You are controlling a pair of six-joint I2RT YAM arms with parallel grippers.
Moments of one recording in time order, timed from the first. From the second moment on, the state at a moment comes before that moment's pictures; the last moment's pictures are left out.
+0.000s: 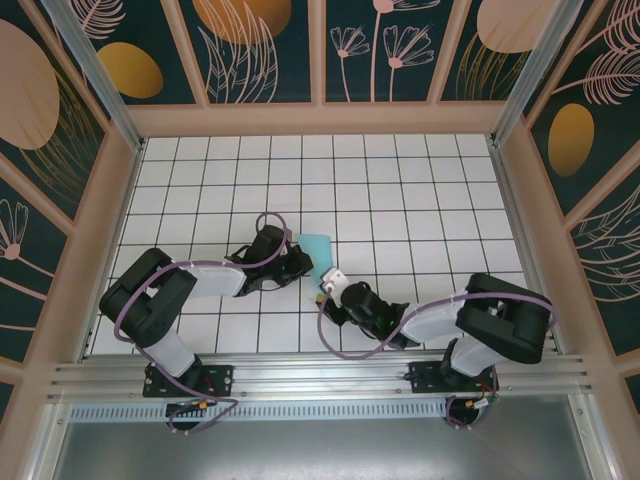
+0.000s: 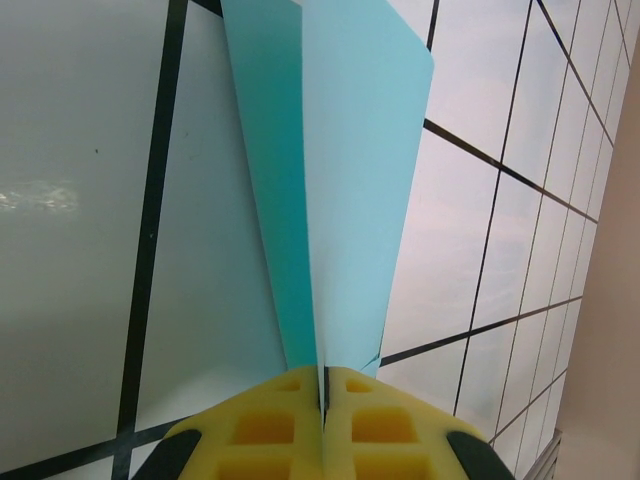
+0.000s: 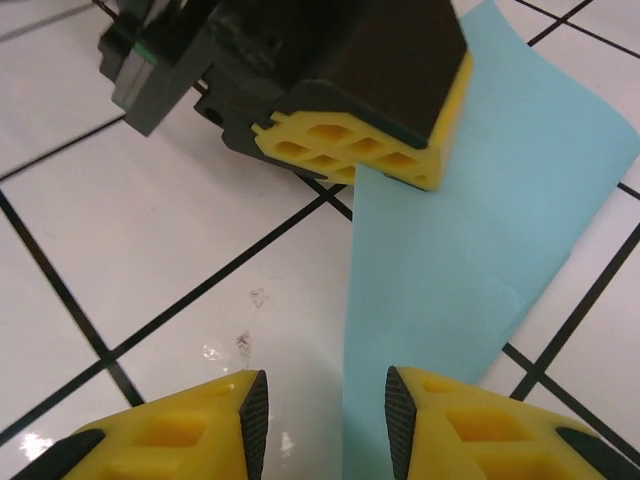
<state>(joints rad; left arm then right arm) -0.66 1.65 0.64 0.27 0.30 -1.13 1.15 1.52 0.35 0.60 0.29 0.09</state>
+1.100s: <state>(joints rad) -0.66 1.65 0.65 0.25 0.30 -1.13 1.18 1.75 0.43 0.72 0.55 -0.09</state>
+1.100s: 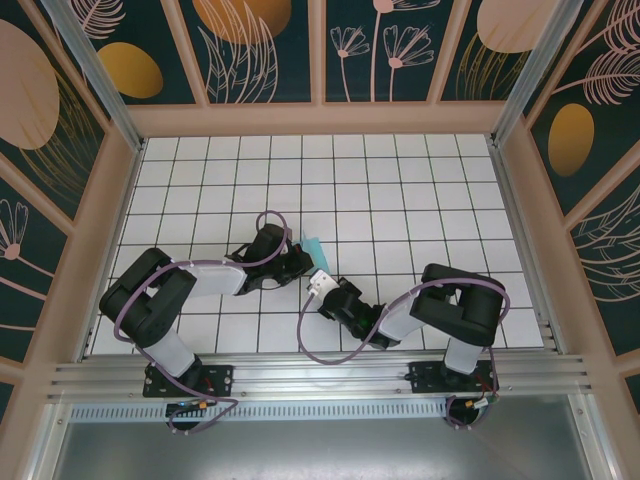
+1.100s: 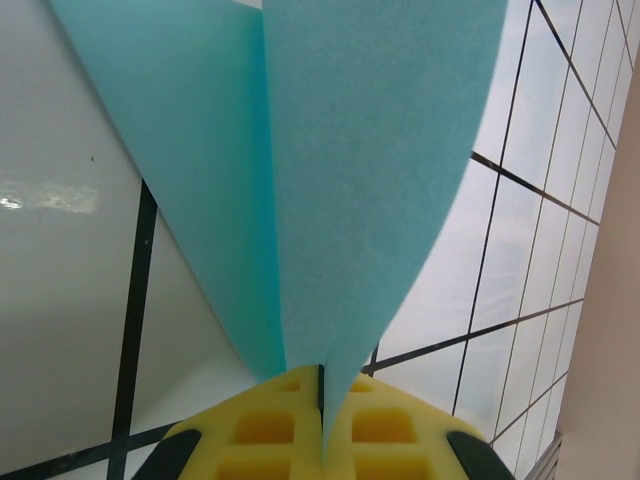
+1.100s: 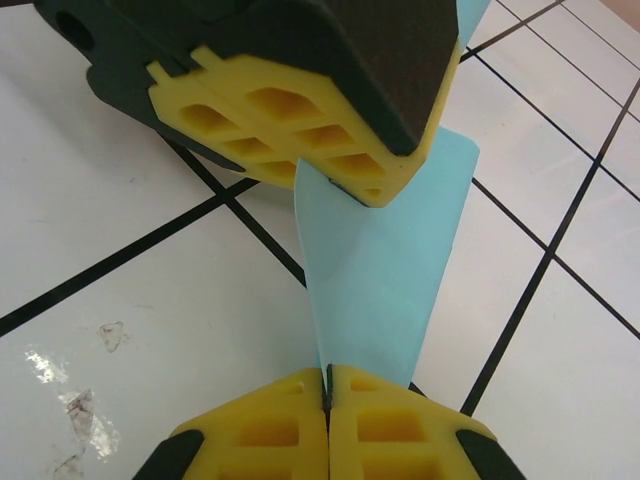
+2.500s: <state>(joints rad) -0.66 1.36 0.58 0.15 0.08 -1.14 0.80 1.68 0.31 0.86 -0.16 0.73</state>
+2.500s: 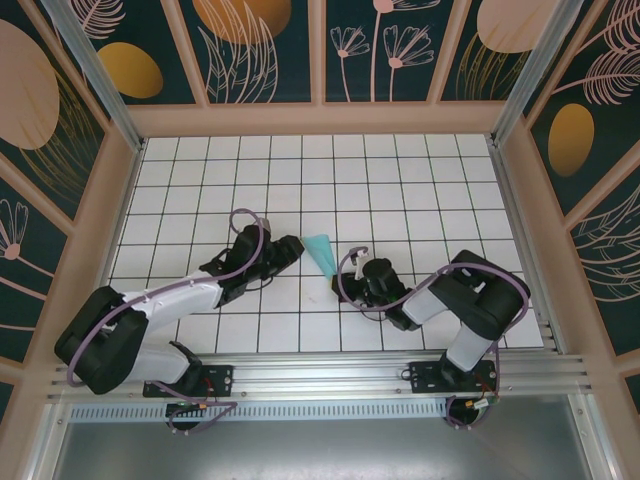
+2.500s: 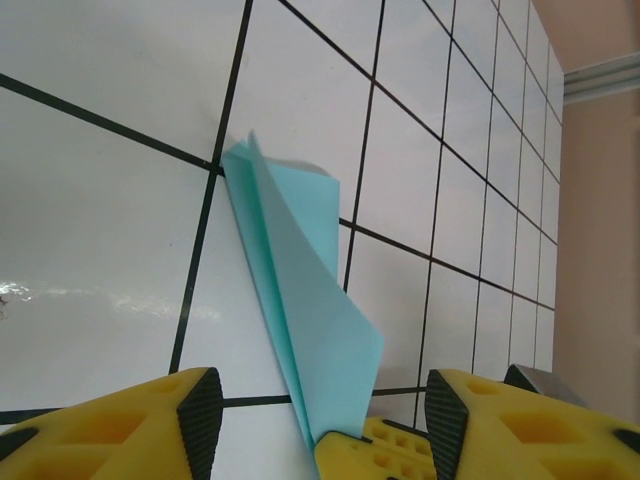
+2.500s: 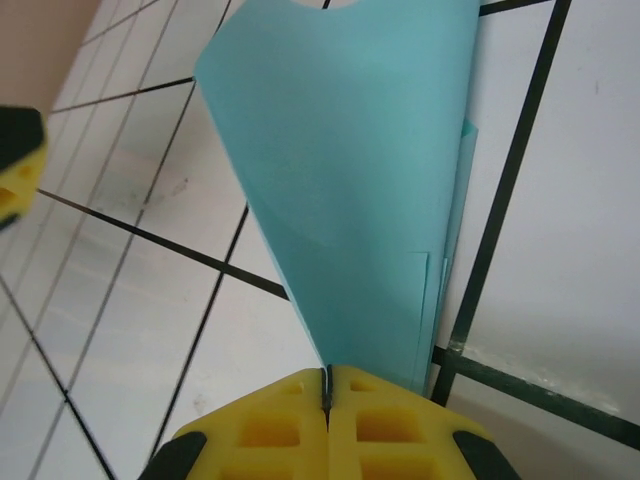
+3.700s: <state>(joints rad) -0.66 1.74 0.69 0.42 0.37 -1.13 0.76 1.68 0.33 0.80 -0.25 0.94</state>
